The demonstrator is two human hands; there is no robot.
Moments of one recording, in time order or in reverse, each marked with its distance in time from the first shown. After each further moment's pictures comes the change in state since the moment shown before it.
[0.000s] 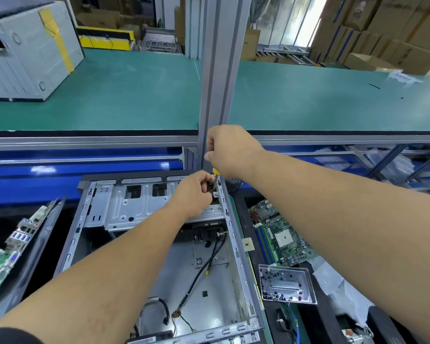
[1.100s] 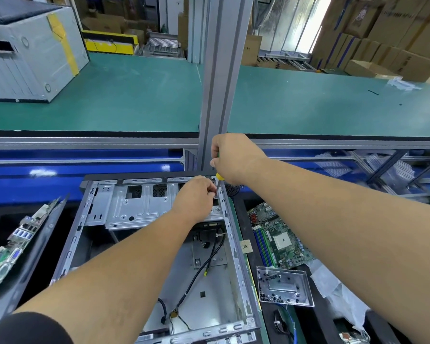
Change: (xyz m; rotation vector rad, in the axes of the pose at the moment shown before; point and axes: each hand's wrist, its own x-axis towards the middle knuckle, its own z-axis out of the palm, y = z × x) left_hand -0.001 0.006 0.015 0.324 0.118 0.096; right_hand -0.007 0.009 0.007 -0.048 -0.024 -0.001
